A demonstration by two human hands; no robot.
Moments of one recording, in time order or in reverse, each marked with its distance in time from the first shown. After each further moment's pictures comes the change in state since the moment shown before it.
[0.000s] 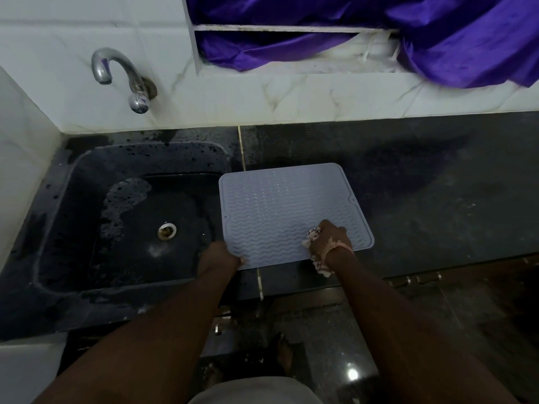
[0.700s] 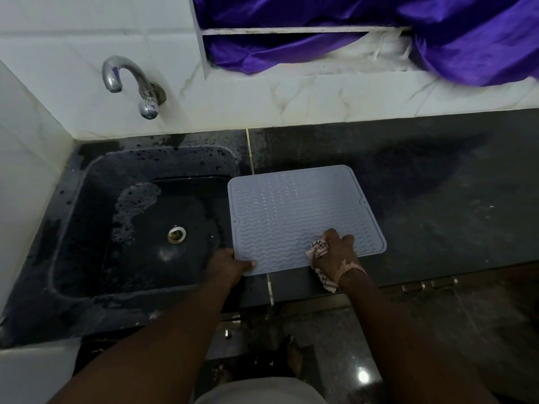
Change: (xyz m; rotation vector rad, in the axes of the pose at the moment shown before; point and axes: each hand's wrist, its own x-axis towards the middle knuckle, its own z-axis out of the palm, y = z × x) left_hand -0.003 -0.010 -0.008 -0.398 -0.083 -0.102; right_hand -0.024 0.004 0.012 0.142 -0.015 -0.092
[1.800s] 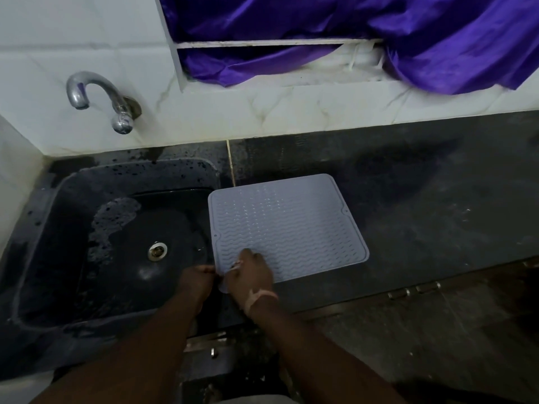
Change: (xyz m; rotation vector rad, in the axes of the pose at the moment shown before) left_hand 0.018 -0.001 -0.007 -0.069 0.101 -0.060; right_hand -0.034 -0.110 0.084 0.086 -0.017 -0.092
